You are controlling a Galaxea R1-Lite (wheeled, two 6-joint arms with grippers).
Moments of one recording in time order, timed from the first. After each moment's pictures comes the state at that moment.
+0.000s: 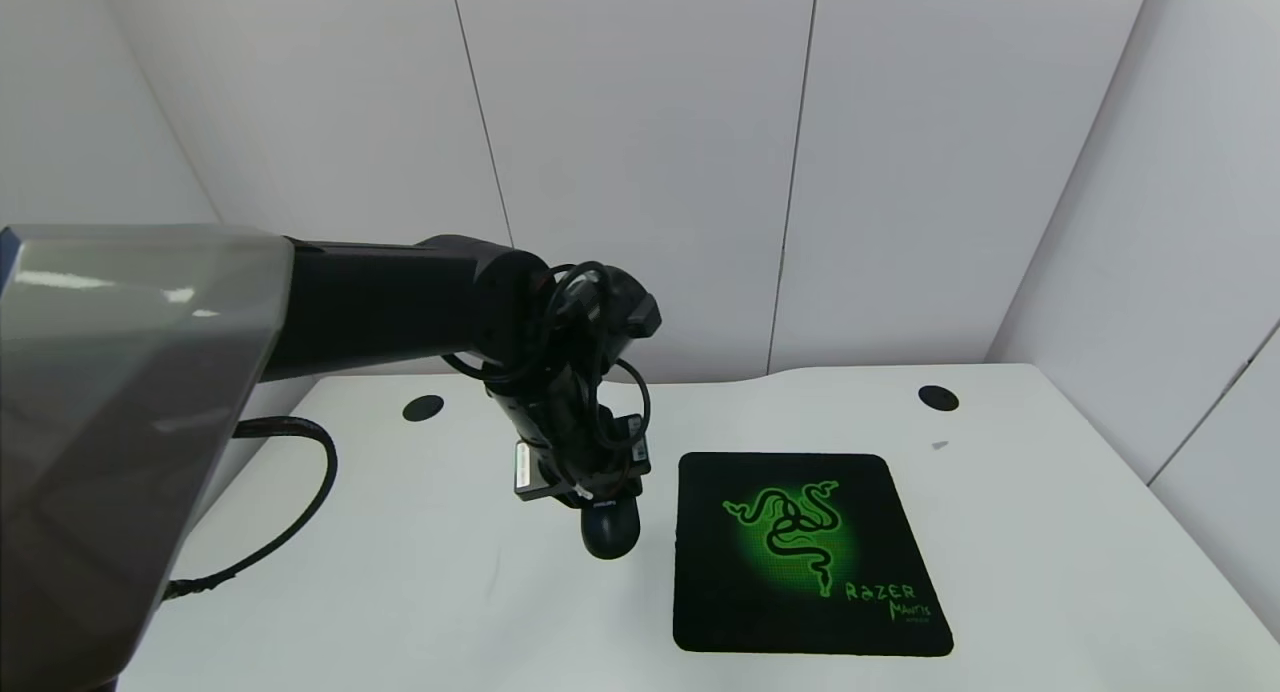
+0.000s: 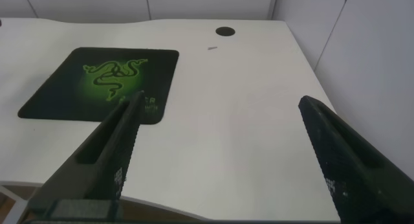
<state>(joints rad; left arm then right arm) -0.56 2.18 -1.87 0.89 0.07 -0.73 0.00 0.00 0.00 0.00 0.00 0.02</state>
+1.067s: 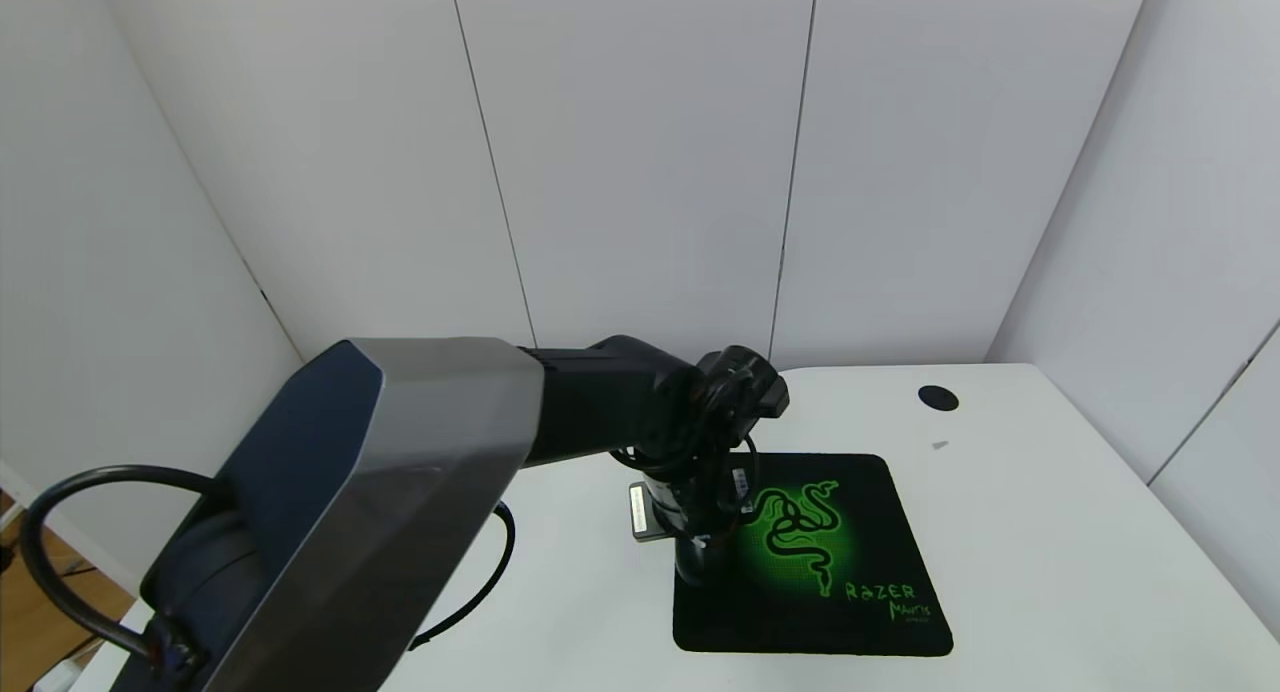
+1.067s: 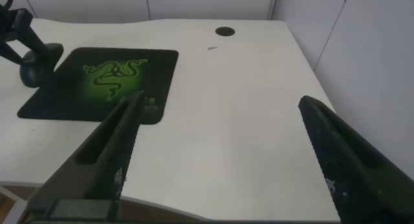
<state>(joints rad) -0.74 2.41 -1.99 0.74 0.19 -0.83 0.00 0.00 0.00 0.00 0.00 0.02</state>
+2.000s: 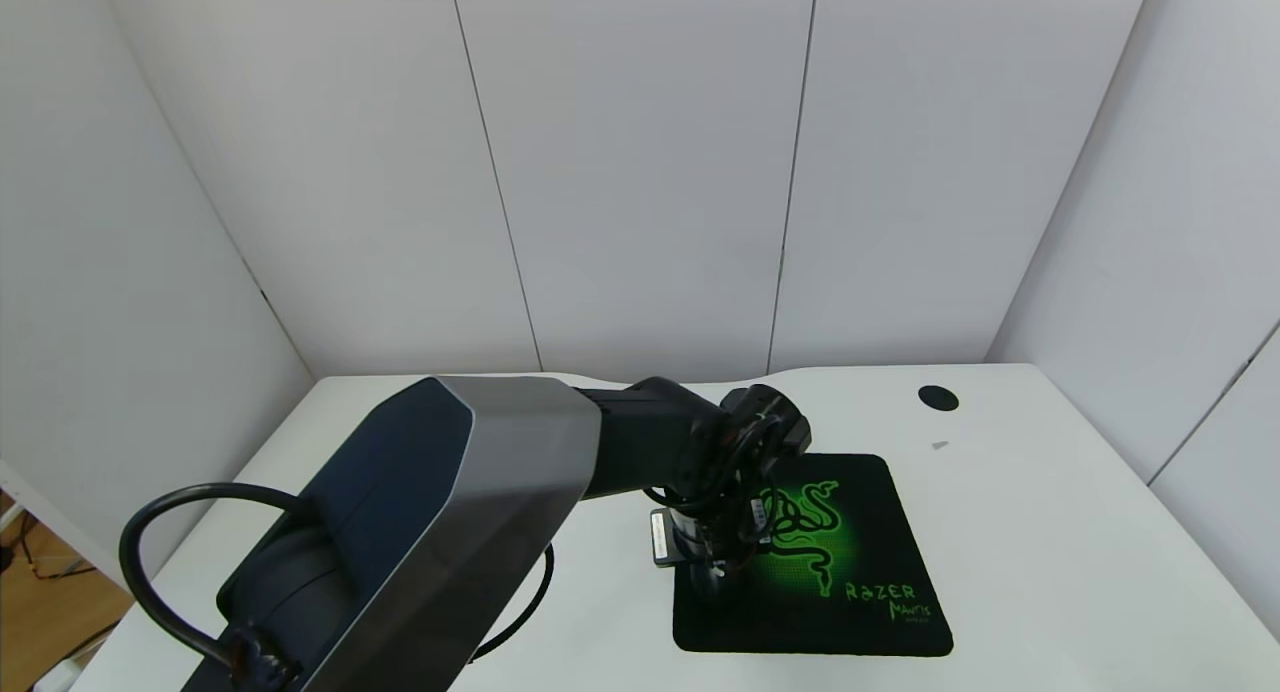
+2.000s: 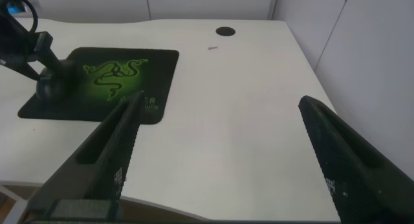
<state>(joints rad) -0.77 2.48 -1.99 0.69 0.20 -0.84 0.00 0.00 0.00 0.00 0.00 0.02</state>
